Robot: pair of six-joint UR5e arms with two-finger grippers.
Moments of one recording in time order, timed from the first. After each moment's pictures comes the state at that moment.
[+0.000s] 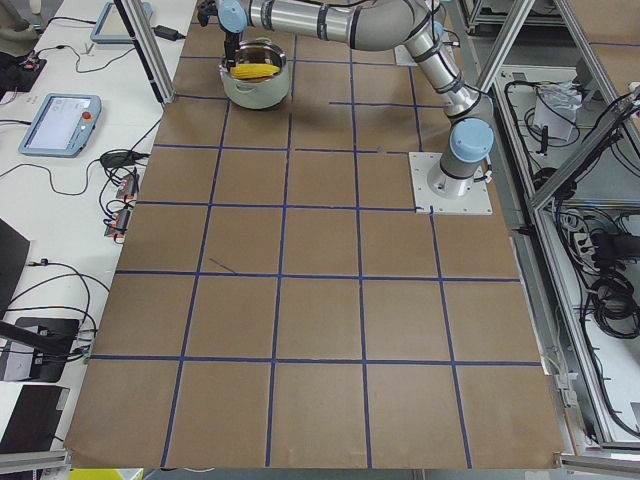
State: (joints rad) left arm -1.86 -2.35 -0.82 -1.48 1.59 -0.26; right arm 1.33 -1.12 1.25 -1.67 -1.57 -0.41
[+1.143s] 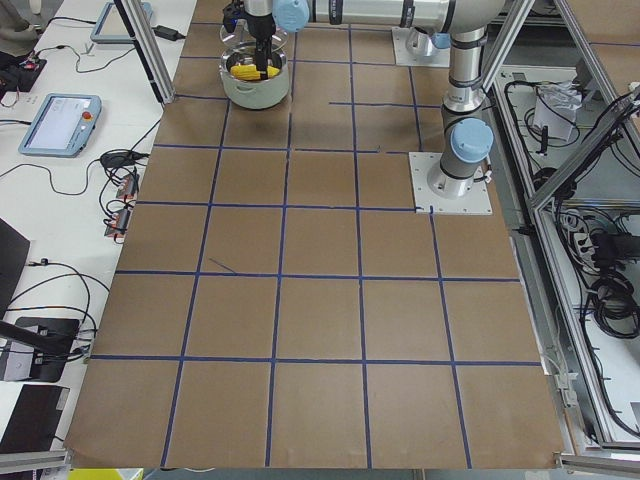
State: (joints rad) left arm -1.63 -1.82 -1.36 -1.52 1.58 -0.02; right arm 1.78 -1.08 1.22 -1.84 -1.58 0.26
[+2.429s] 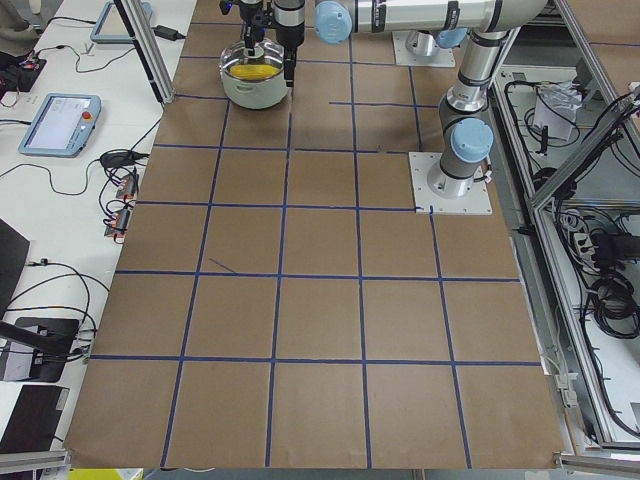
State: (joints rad) left arm -1.59 -1.65 -1.57 -1.45 1.52 0.01; right arm 1.84 -0.99 1.19 -1.87 -1.60 0.36
